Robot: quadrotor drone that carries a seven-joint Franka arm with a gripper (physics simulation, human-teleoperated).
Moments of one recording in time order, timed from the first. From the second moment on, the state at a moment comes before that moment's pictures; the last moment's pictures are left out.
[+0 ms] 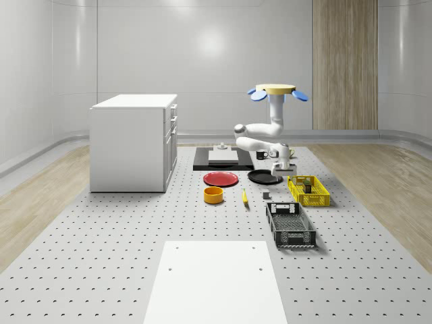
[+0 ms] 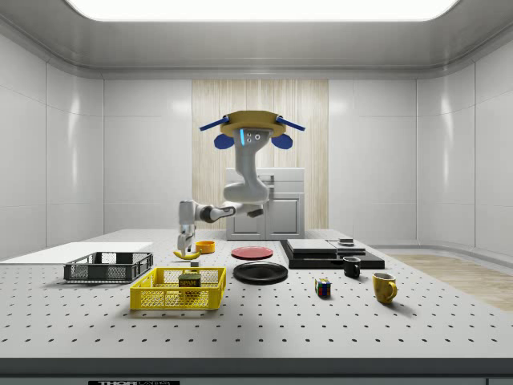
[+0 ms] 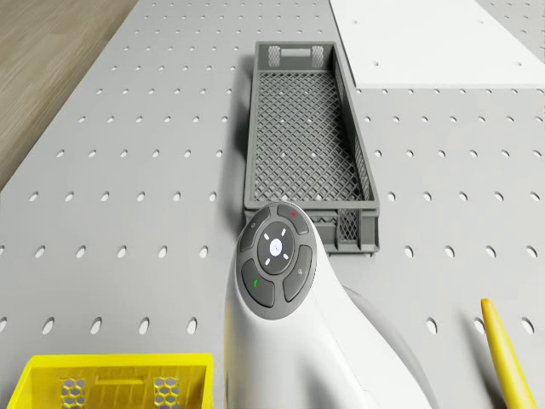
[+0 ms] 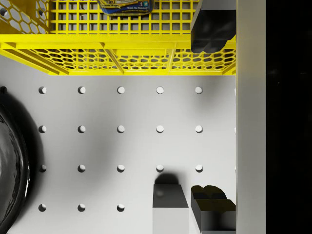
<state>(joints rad) -1.21 -1.46 1.16 -2.77 -1.99 1.61 1.66</state>
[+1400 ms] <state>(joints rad) -1.21 -1.47 1.16 -2.77 -1.99 1.62 1.66</state>
